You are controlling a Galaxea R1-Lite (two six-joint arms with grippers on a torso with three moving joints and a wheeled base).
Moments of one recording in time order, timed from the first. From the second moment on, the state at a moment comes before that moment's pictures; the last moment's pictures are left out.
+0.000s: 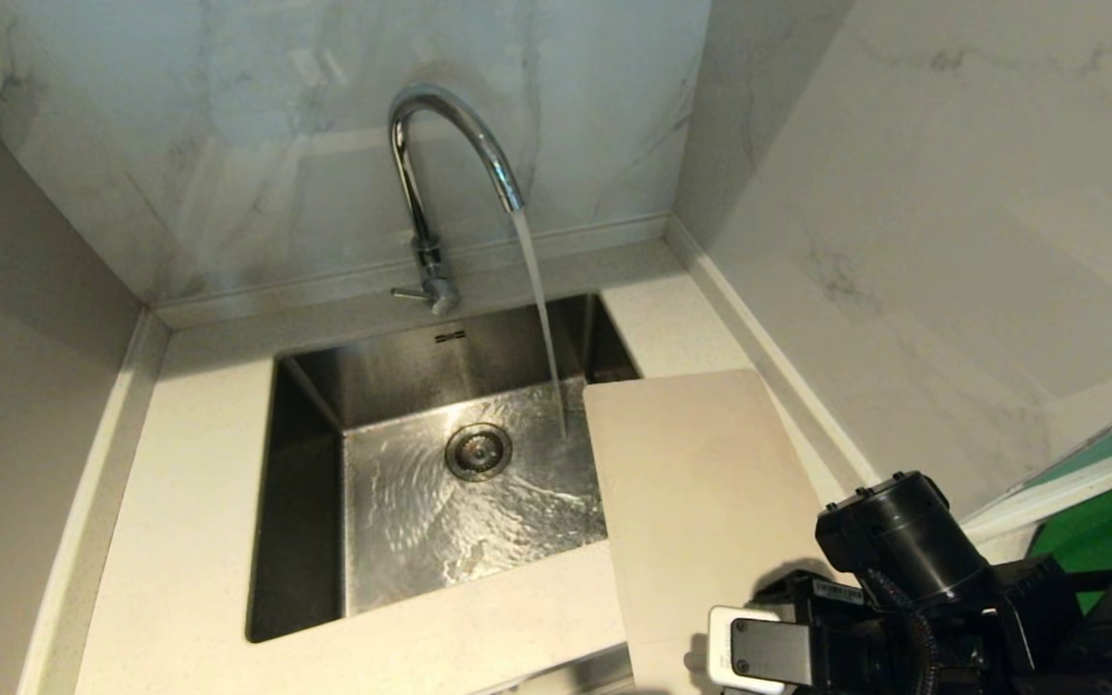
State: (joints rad) left arm 0.00 0.00 0.00 0.00 0.00 -0.01; right arm 0.48 1.53 -0.61 0.05 0.02 -0.97
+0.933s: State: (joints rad) left arm 0.00 0.00 0.00 0.00 0.00 -0.01; right arm 0.48 1.60 -0.55 0.04 0.19 -1.16
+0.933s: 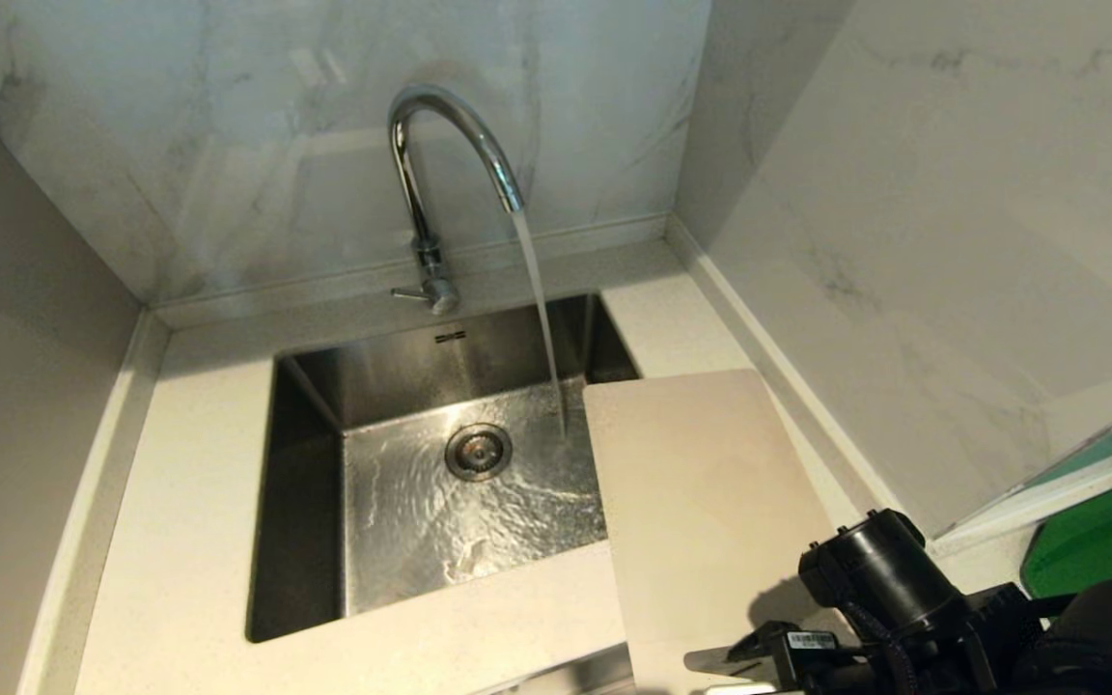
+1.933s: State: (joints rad) left arm -0.01 0.00 0.00 0.00 0.00 -0.01; right arm 0.36 1.70 -0.55 0.04 0.18 -1.31
